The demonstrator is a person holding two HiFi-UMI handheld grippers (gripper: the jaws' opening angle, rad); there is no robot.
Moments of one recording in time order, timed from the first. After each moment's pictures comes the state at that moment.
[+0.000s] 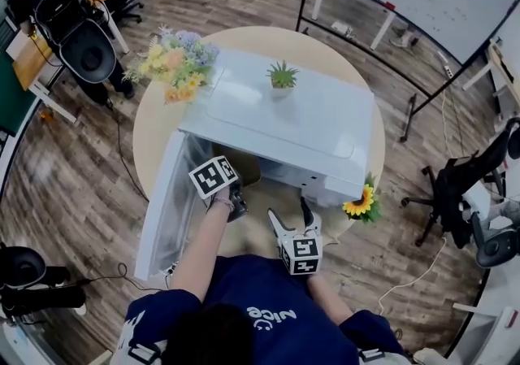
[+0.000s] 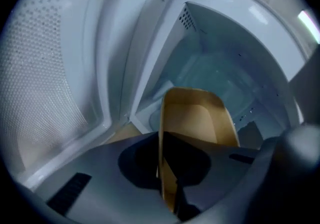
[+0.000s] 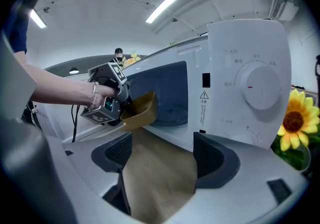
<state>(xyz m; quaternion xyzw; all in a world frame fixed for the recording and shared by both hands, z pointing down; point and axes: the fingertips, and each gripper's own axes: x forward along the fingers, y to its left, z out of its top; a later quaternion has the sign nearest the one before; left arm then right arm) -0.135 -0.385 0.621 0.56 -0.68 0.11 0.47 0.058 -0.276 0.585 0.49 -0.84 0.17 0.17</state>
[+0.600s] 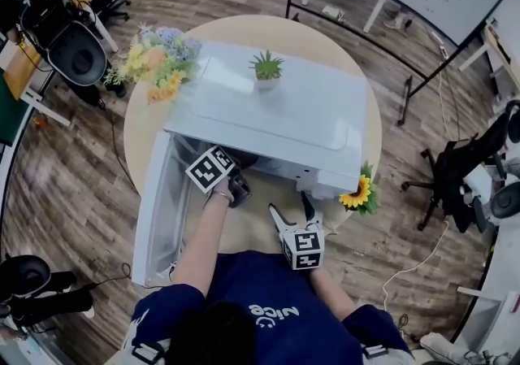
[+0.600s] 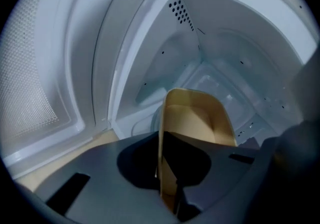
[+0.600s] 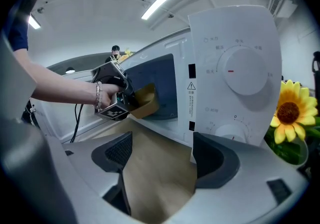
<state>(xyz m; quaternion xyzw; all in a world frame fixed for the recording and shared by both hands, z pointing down) -0.123 -0.423 0.617 0.55 -0.70 0.02 0.45 0.077 -0.278 0.596 0.49 -0.83 0.18 0.18</state>
